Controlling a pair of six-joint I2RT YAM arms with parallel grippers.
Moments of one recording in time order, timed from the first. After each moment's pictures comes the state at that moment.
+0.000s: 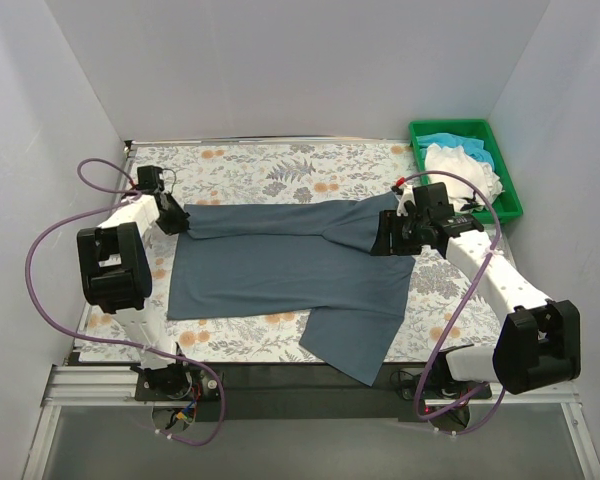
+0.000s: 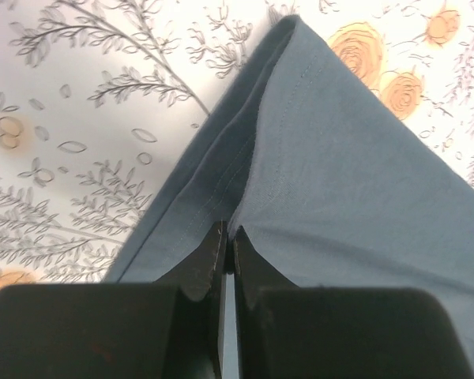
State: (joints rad) left arm 0.14 1.85 1.22 -0.42 0.06 -0.53; right arm 0.28 1.31 0.97 -0.61 -0.33 0.20
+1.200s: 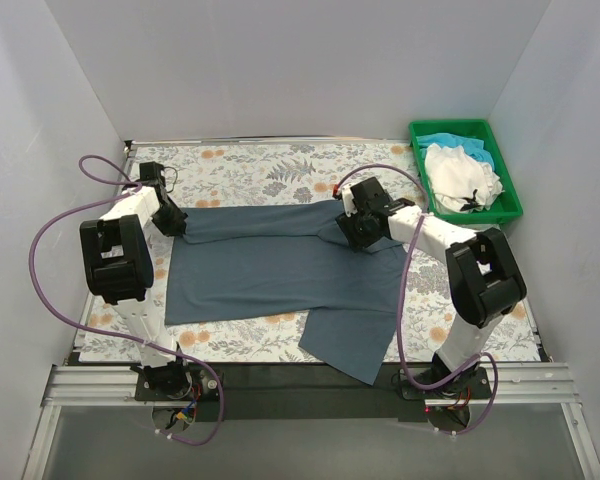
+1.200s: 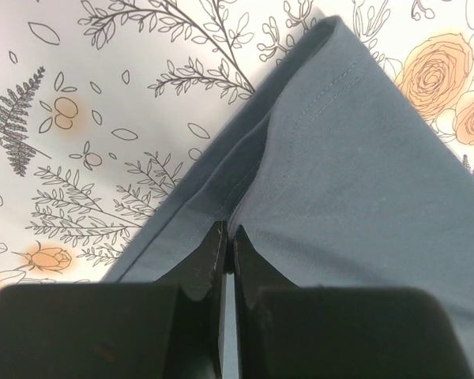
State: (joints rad) left arm 0.14 1.93 1.35 -0.62 -0.05 -0.57; right arm 0.50 1.73 1.16 -0.45 -0.03 -0.10
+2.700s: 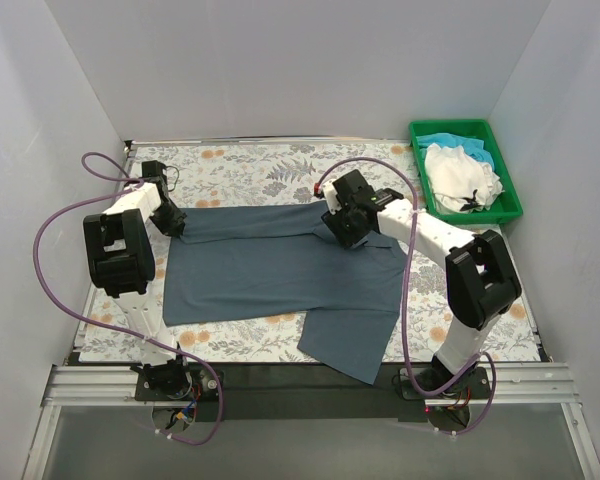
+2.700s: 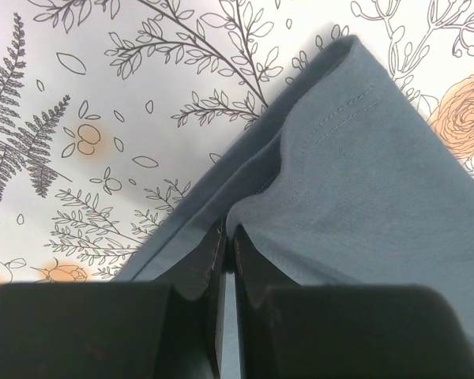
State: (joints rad) left arm 0.14 2.00 1.42 -0.66 -0.12 -0.57; right arm 0.59 1.75 1.32 -0.63 0.00 -0.14
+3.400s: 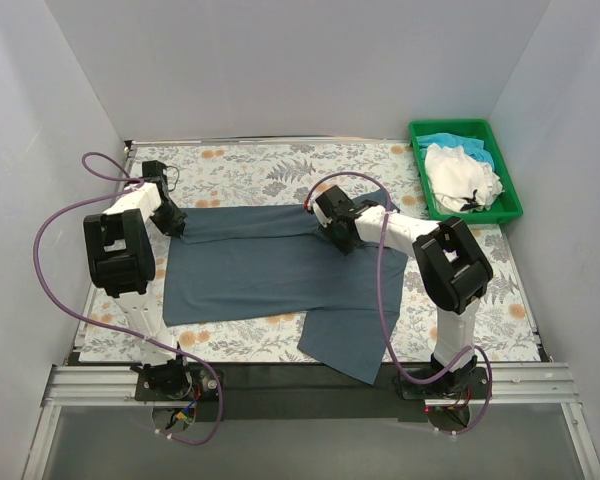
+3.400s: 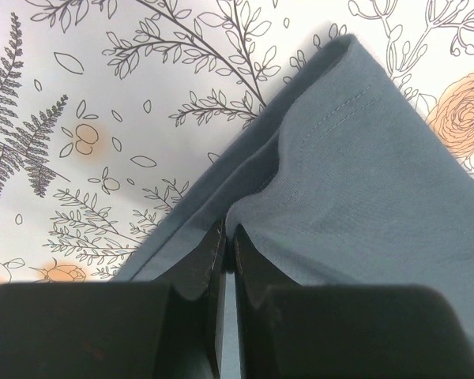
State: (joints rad) left arm 0.14 2.00 1.42 -0.66 -0.12 -0.57; right arm 0.67 1.92 1.31 -0.54 0.22 -0.19
